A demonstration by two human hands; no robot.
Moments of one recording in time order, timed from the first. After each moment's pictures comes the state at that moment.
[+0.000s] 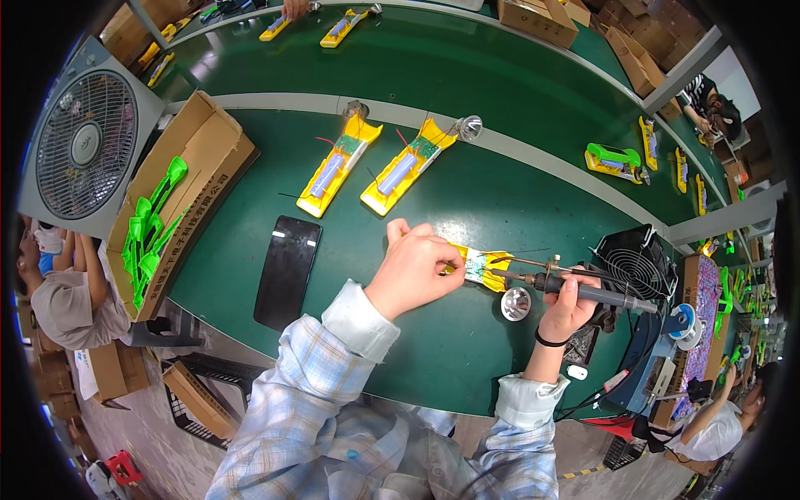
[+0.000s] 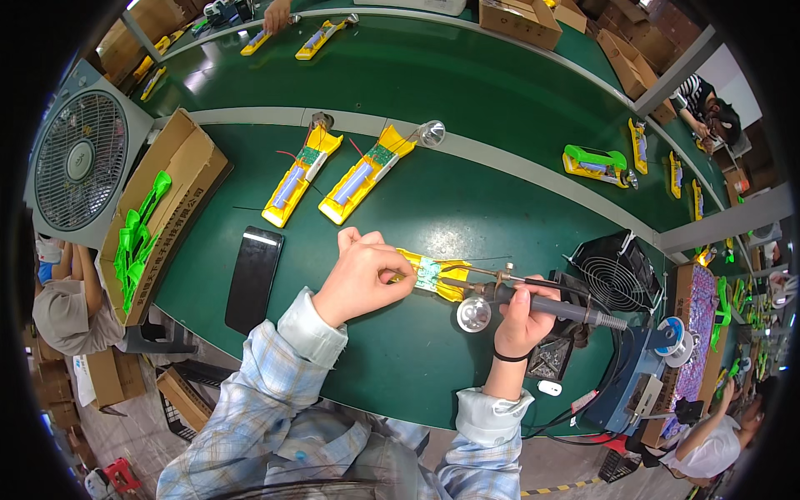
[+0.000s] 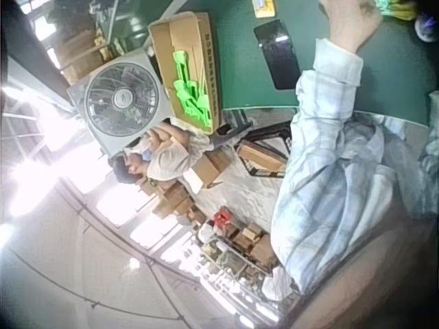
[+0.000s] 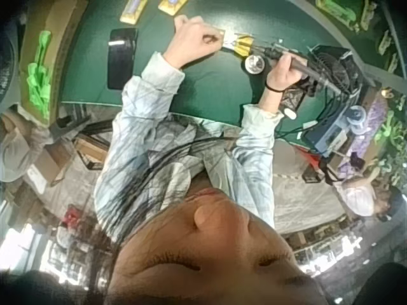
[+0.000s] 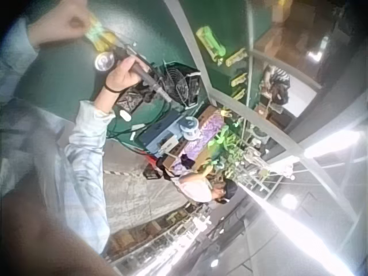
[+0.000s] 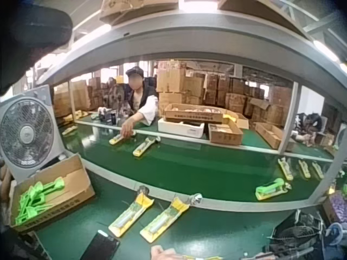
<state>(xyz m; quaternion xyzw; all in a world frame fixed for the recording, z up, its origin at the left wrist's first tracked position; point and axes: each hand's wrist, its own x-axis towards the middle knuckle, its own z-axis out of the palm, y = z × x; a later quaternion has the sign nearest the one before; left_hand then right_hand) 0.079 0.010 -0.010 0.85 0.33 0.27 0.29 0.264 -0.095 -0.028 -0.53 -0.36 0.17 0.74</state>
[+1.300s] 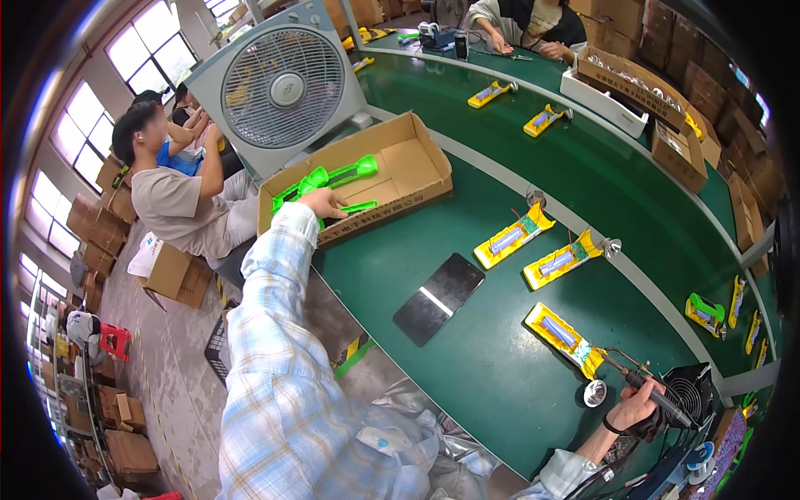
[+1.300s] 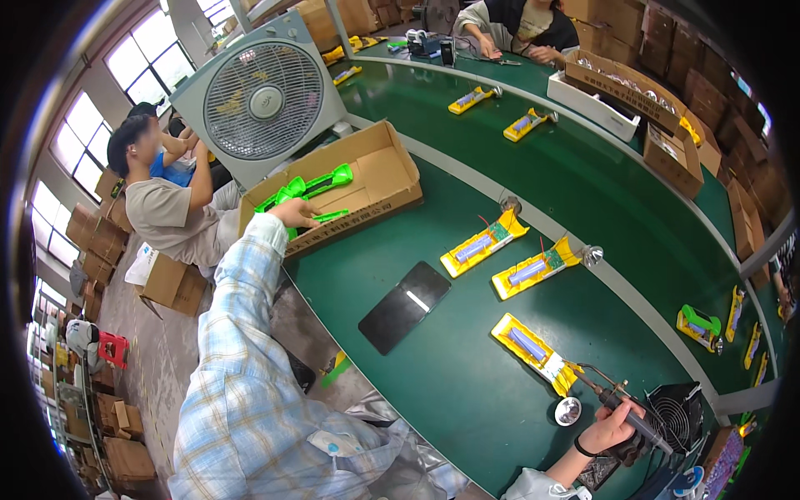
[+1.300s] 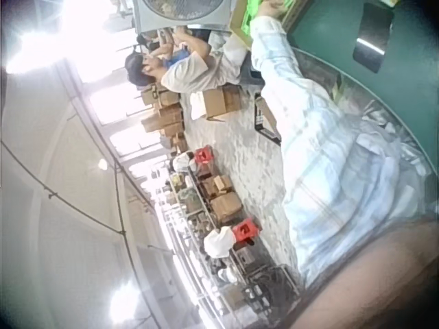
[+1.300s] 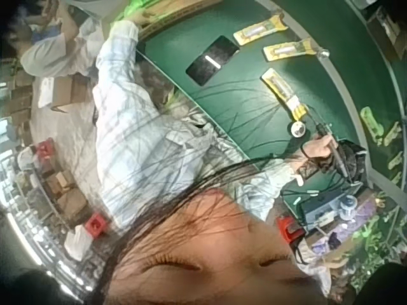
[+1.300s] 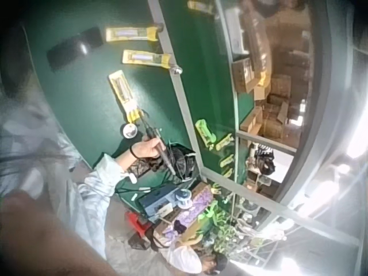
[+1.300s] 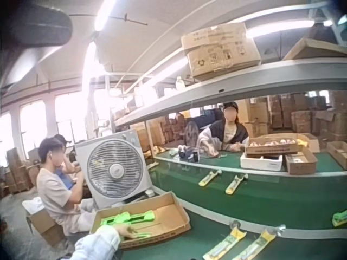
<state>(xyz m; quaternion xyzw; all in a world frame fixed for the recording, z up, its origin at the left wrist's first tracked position) -0.351 0.121 0.009 0.71 0.67 0.00 0.20 0.270 -0.086 -0.029 -0.55 -0.36 0.12 0.74</state>
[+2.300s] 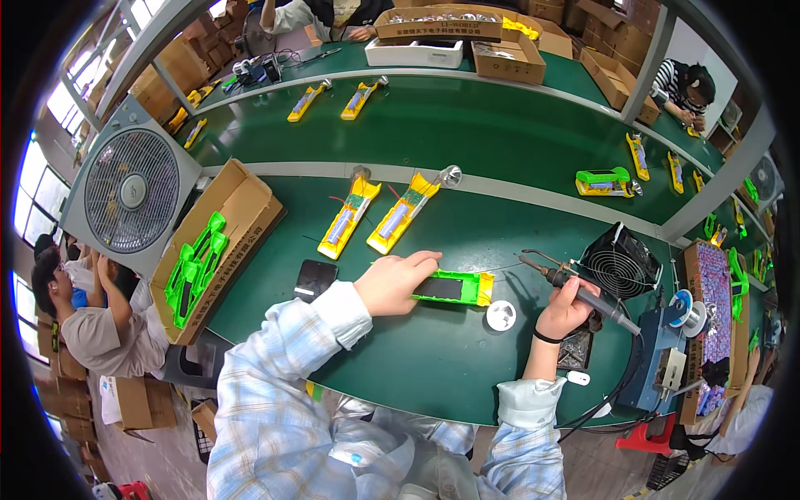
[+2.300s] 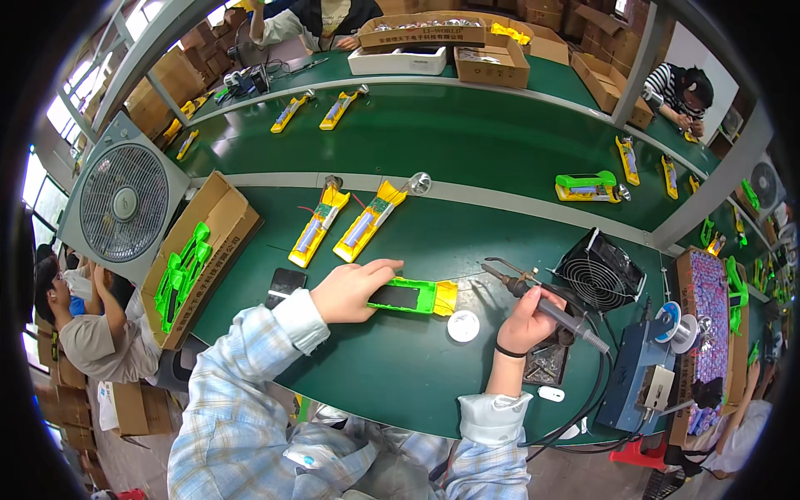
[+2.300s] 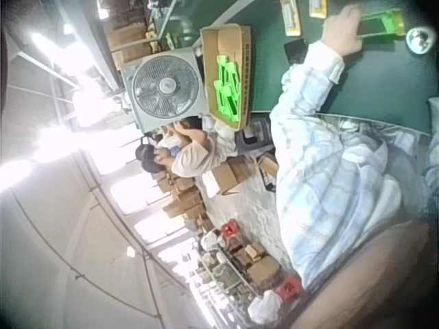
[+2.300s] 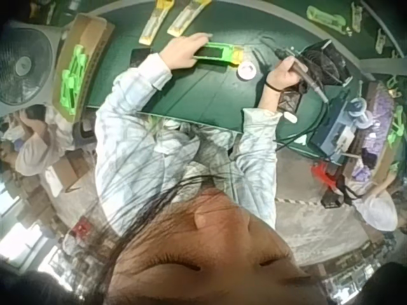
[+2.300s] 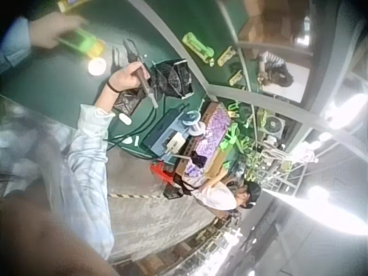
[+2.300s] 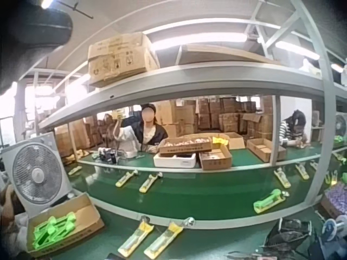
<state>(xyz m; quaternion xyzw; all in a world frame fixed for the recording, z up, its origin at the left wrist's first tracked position) 0.059 0.018 0.022 0.96 0.19 0.14 0.17 0.288 -0.093 -0.028 -0.52 -0.29 0.00 0.80</state>
